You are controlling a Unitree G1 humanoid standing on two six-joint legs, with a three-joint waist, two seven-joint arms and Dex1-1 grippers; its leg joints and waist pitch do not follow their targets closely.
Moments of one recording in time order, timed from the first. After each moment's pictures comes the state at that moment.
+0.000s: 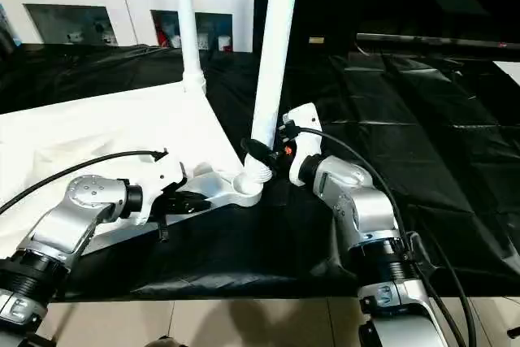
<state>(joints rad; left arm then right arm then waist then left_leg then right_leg) -0.48 0.42 -0.25 0.38 0.00 0.22 -1.05 -0.55 -0.21 0.04 0.33 0.31 0.41 0.65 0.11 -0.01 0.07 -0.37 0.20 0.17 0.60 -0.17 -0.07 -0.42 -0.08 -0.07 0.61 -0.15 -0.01</state>
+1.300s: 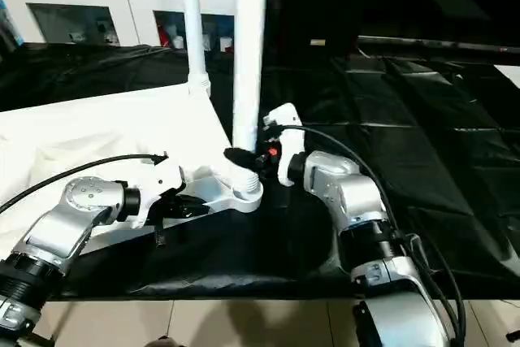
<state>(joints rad) -0.46 0.45 -0.28 0.34 0.00 0.21 -1.07 -0.66 -0.21 0.11 0.47 0.29 0.48 0.80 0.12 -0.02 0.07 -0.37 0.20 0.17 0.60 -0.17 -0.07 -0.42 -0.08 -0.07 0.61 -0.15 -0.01</state>
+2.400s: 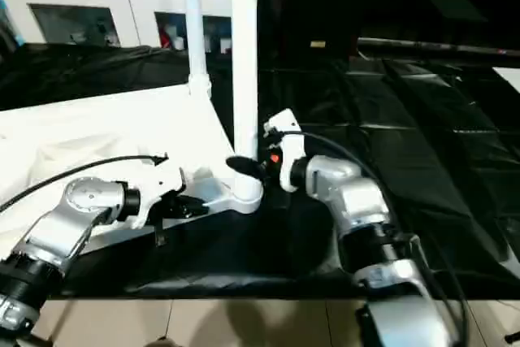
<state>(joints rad) -0.46 0.46 -0.29 0.36 0.00 0.18 -1.05 -0.61 -0.19 0.08 0.48 0.29 0.44 0.79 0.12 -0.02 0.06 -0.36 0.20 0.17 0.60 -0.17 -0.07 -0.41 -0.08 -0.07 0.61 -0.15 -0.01</state>
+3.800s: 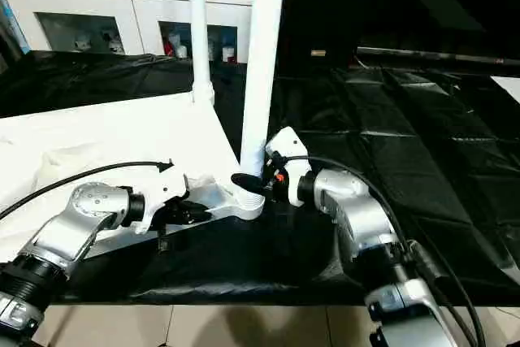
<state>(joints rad) -0.47 0.45 -0.32 0.42 0.00 0.13 -1.05 -0.55 -0.28 0.20 0.45 0.19 0.28 0.92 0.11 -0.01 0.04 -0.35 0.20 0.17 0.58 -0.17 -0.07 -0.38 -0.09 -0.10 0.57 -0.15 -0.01</state>
